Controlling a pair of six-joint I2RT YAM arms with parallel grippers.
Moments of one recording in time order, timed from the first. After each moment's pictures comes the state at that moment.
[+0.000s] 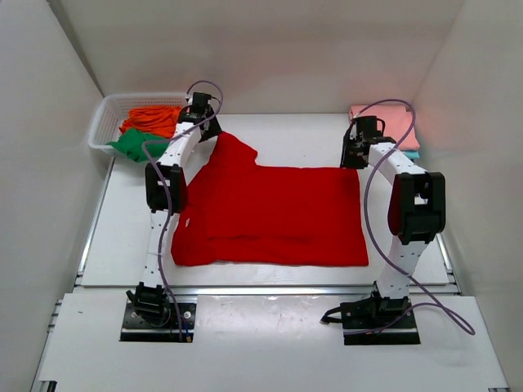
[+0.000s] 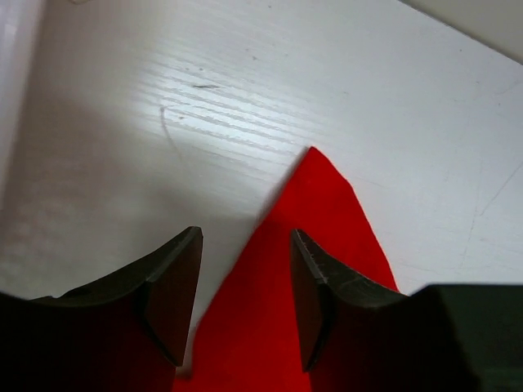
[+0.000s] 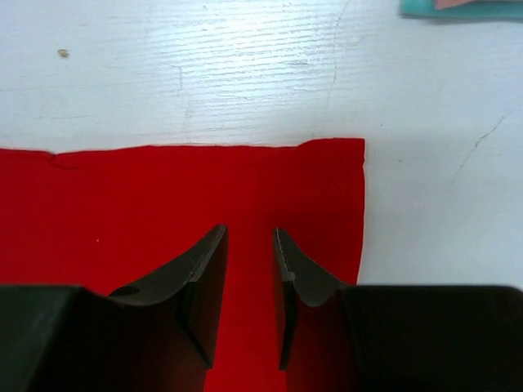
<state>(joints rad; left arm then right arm) -0.18 2.67 2.54 -0.68 -0.15 -0.50 0.05 1.93 1.46 -0.43 -0.04 0.15</state>
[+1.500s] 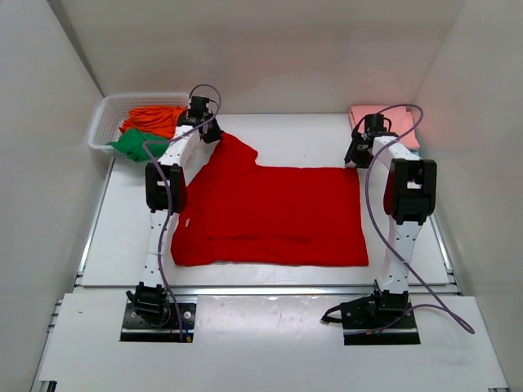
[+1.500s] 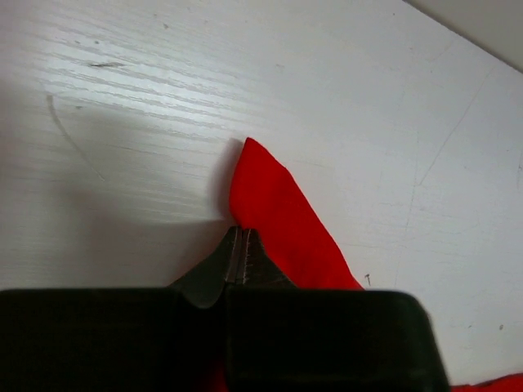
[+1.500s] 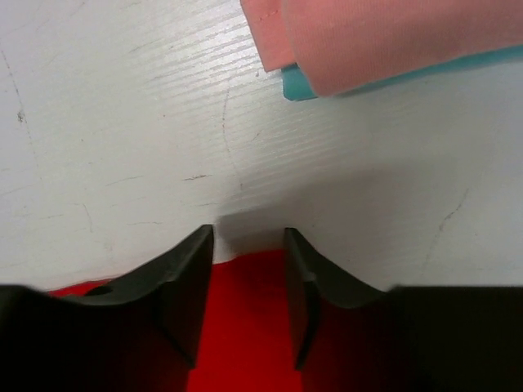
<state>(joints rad) -0.17 2.70 2.50 -0.57 0.07 -0.57 -0.05 2.22 1.70 -0.46 -0.03 0.34</state>
